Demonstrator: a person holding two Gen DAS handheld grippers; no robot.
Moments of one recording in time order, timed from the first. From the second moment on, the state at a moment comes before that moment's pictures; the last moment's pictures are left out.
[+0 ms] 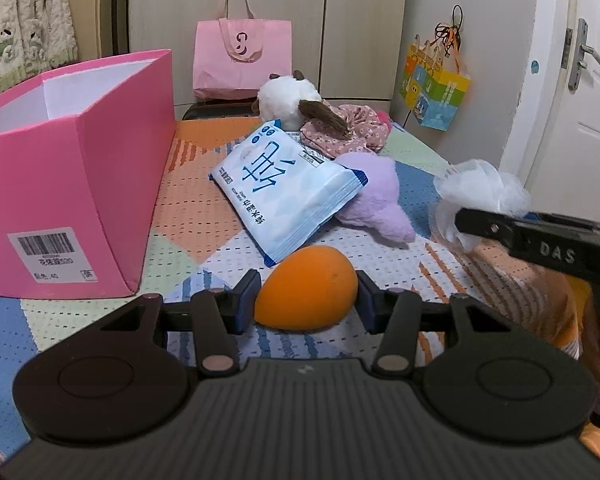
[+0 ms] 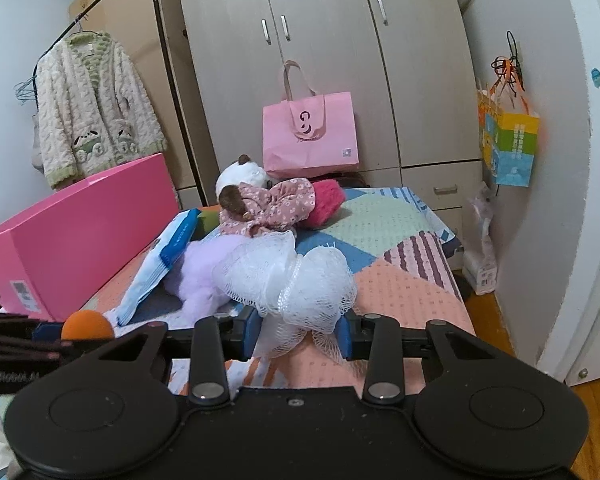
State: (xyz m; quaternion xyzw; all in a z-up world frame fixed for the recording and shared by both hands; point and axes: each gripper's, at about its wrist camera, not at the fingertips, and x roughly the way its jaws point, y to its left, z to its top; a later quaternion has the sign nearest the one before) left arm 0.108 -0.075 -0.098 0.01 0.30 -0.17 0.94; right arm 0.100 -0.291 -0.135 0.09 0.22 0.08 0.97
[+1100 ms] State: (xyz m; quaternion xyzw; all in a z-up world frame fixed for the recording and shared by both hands) left arm 0.075 0.009 -0.040 -0.01 0.34 -0.17 0.92; right arm 0.058 -0.203 -0.069 0.06 0.31 0.25 0.92
